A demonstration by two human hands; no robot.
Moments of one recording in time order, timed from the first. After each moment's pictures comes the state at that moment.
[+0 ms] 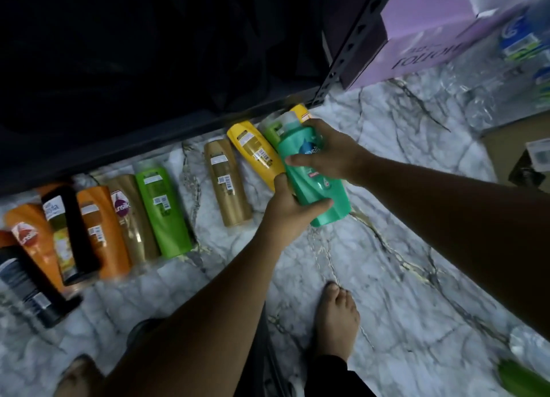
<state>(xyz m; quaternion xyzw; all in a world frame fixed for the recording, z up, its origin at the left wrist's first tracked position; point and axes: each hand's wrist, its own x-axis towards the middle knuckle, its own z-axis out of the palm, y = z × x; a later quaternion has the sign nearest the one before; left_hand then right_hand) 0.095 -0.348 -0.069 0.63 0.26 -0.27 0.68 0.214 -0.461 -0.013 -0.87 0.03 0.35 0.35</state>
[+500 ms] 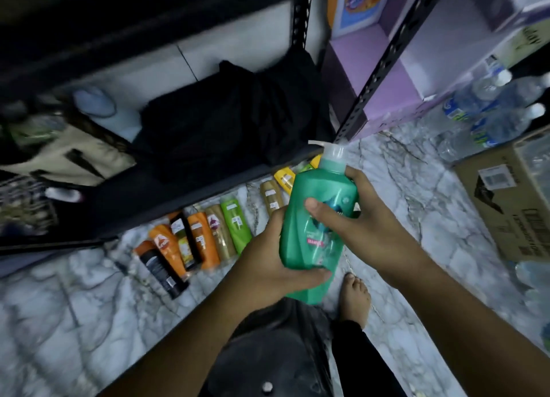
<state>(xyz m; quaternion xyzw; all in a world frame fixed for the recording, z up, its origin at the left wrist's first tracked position) 0.027 -0.223 0.308 0.74 0.07 -0.30 0.60 0.085 -0.405 0.340 -0.72 0.11 0.26 0.63</state>
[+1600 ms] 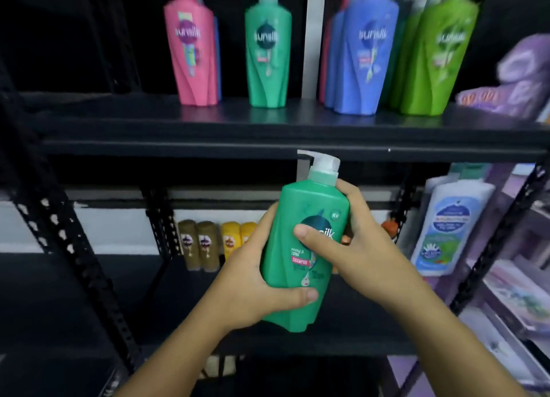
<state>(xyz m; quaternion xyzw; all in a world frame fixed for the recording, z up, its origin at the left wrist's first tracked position) -0.018 -0.047 0.919 0.79 -0.10 0.16 0.58 0.060 -0.229 0.967 -0.73 -0.35 0.03 0.59</state>
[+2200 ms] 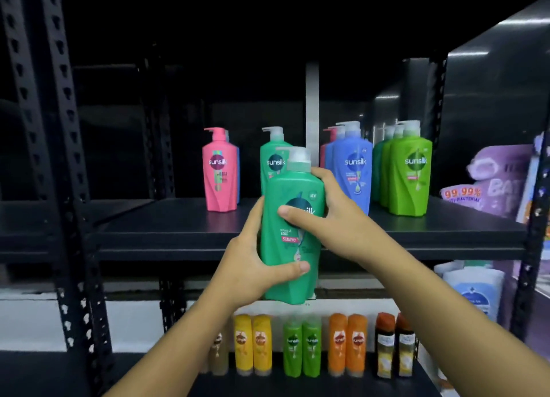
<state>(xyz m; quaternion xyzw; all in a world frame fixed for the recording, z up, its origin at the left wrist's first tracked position) 0.011 -0.017 1.060 0.81 -0.12 0.34 0.46 0.089 -0.187 1.121 -0.71 -0.45 -0.10 0.54</state>
